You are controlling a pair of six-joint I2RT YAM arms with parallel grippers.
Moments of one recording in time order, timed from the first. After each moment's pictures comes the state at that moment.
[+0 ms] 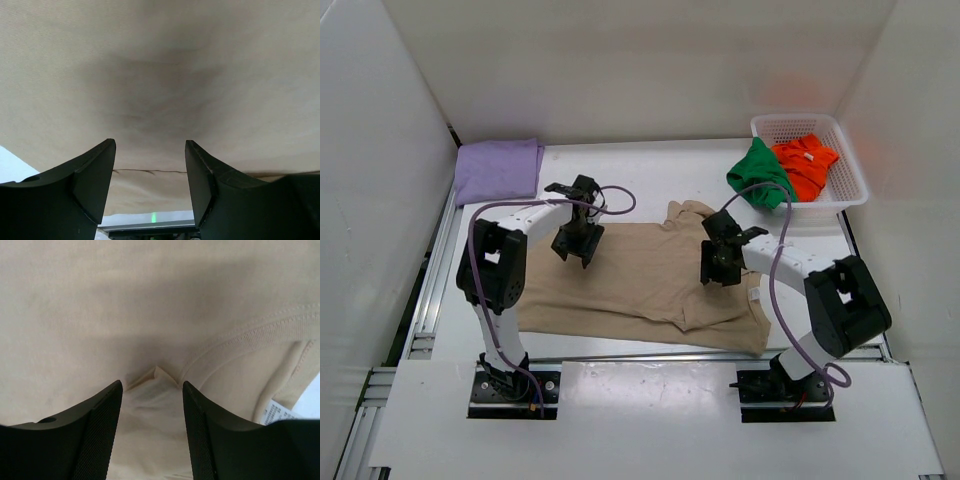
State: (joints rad) left arm -0.40 1.89 1.37 -0.91 -0.06 0.00; right arm 0.52 1.54 0.88 -0.57 0.10 0.50
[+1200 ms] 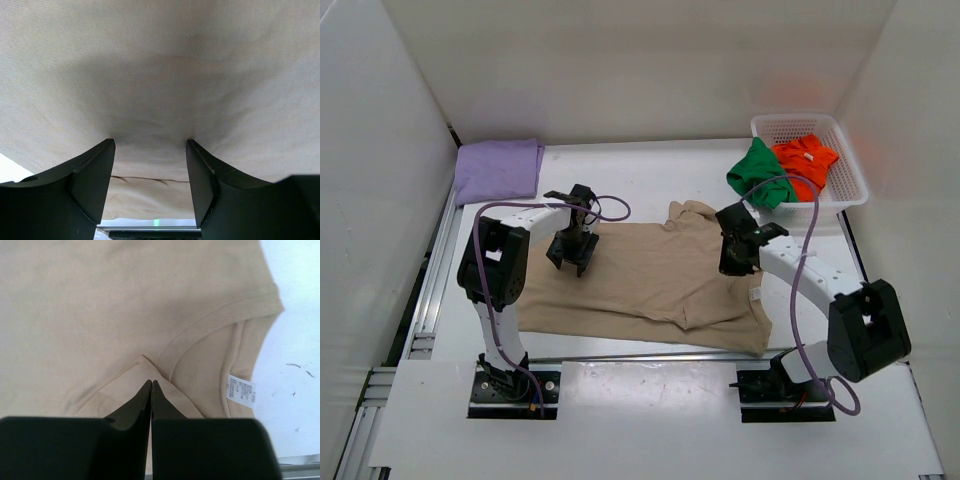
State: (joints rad) left arm -0.37 1.91 1.29 -0.87 -0.10 0.00; right arm 0.49 1.42 0.92 -0.69 0.21 0.56
